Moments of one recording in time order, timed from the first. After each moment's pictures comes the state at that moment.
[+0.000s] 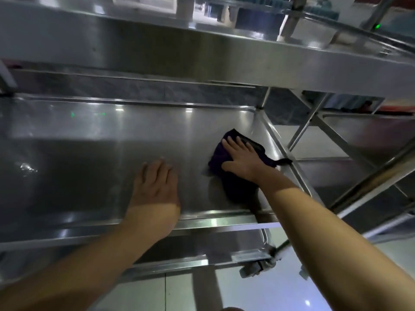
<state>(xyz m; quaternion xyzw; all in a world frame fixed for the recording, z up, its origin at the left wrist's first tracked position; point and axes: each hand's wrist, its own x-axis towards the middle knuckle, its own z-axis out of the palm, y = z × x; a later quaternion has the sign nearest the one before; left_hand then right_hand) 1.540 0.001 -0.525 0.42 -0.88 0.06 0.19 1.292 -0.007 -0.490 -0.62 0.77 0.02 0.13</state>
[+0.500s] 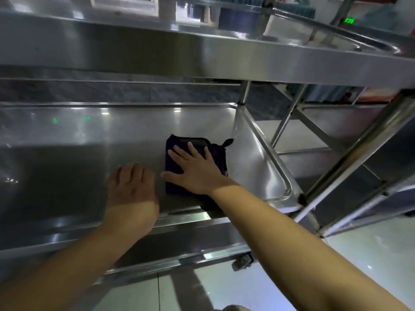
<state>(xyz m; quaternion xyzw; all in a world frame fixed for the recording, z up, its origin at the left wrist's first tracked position) 1.542 0.010 -0.522 0.44 -0.87 0.07 0.23 1.360 0.007 -0.505 -0.69 0.71 -0.04 0.13</state>
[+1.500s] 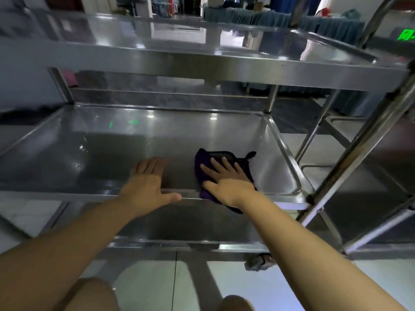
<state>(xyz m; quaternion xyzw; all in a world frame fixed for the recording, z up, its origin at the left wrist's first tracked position) 1.587 0.046 -0.501 0.49 -0.87 0.00 0.09 1.359 0.096 -0.494 -0.70 0.70 0.02 0.13</state>
